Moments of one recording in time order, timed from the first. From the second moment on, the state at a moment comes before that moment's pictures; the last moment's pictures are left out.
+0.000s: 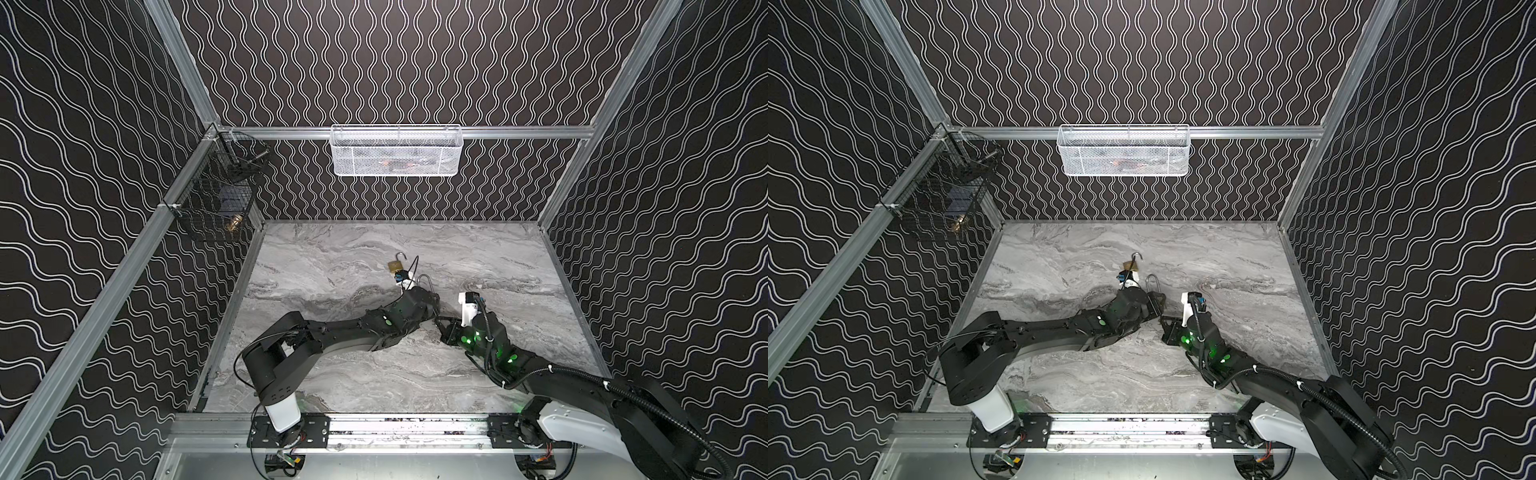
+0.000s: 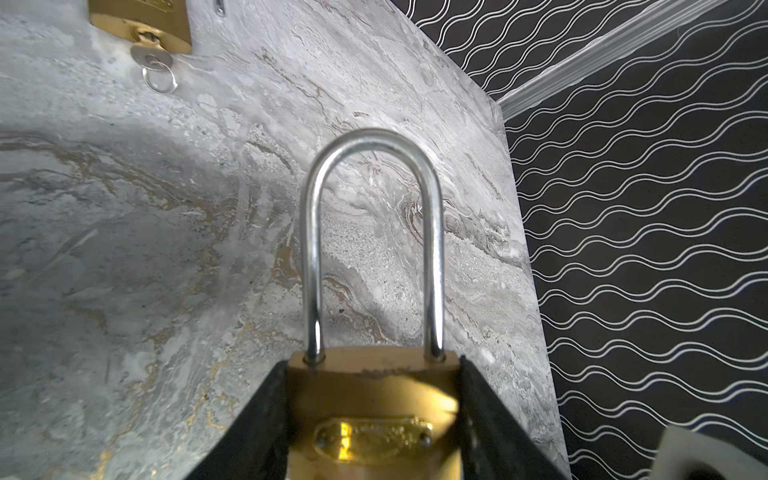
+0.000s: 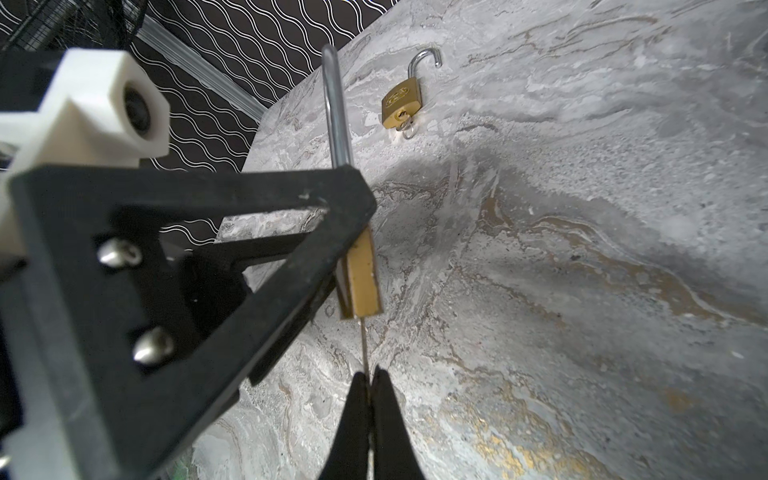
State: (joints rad) left arm -0.97 1.73 0.99 0.19 -0.30 -1.07; right arm 0.71 1.13 0.33 0.38 -0.01 0.80
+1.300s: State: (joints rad) left arm -1.06 1.81 0.81 0.57 -0.50 -1.09; right arm 0.78 1.23 0.32 0.40 0.11 0.88
